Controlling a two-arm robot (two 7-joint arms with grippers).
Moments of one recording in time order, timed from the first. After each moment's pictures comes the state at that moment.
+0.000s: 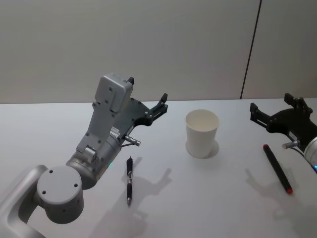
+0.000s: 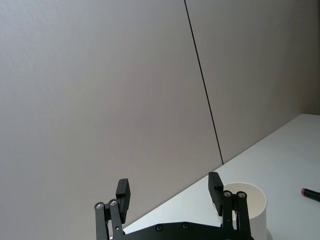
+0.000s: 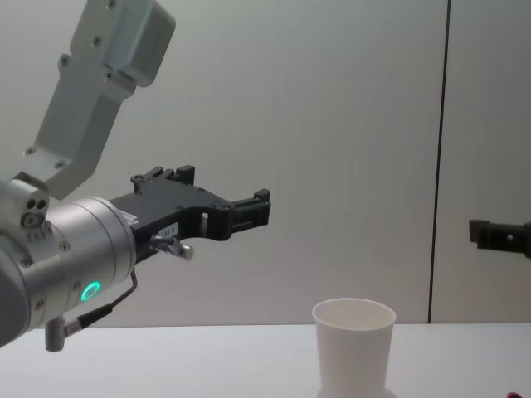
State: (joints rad) left arm -0.24 0.38 0.45 -1.63 -0.20 0.01 -0.01; right arm 0.07 0.34 -0.19 -1.77 0.27 0.29 0.07
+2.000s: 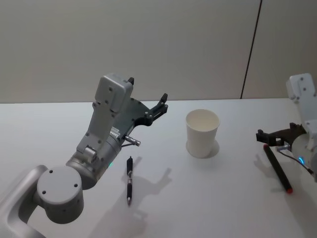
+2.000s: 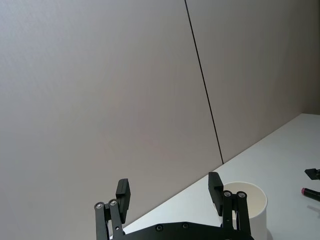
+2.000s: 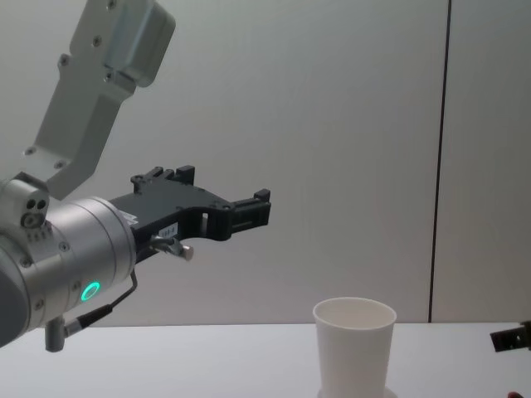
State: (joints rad) left arm -0.24 0.38 0.45 -1.63 -0.20 0.01 -0.01; right arm 0.30 0.22 -0.21 -1.44 0.12 0.66 -0.01
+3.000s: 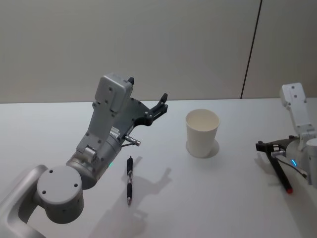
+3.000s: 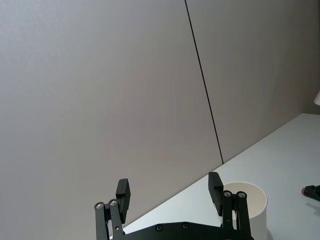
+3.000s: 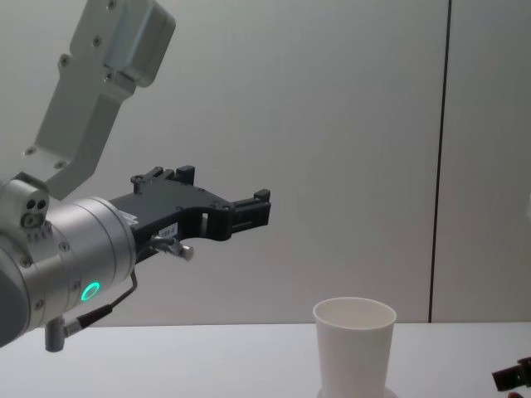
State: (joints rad) left arm -0.24 0.38 0.45 -1.63 -0.20 0.01 -0.01; right arm 0.39 0.17 -0.20 -1.25 0.10 0.71 -0.05
